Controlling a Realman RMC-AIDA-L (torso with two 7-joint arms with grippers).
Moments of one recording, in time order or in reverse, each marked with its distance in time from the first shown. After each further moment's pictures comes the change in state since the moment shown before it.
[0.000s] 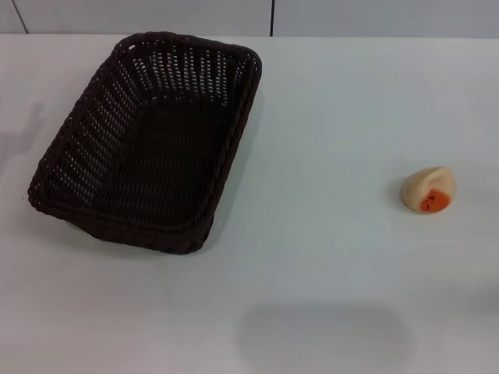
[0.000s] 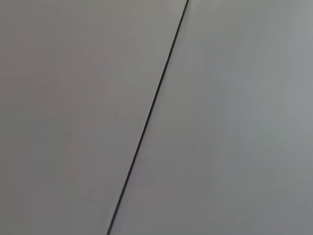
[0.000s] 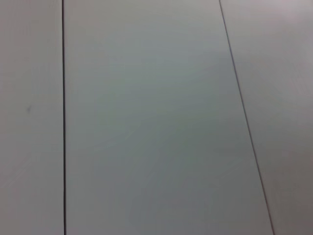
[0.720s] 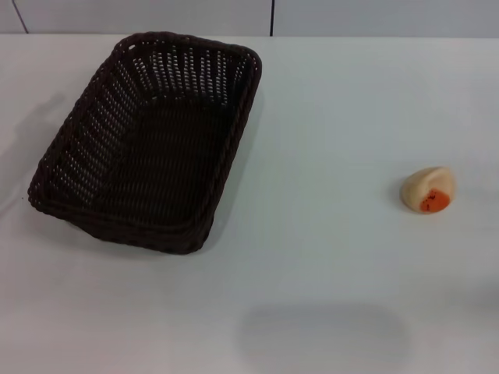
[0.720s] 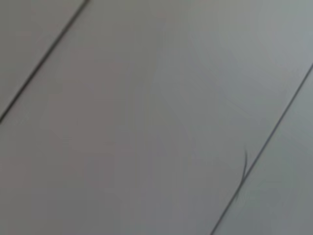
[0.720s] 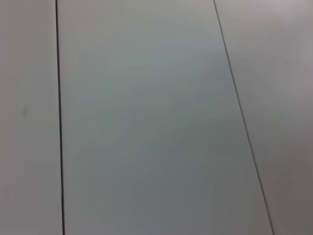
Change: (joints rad) left arm 0.107 0.011 0.012 -0.653 0.635 0.128 -1.027; right arm 0.008 0.001 -0.012 0.007 0.027 -0.002 0.000
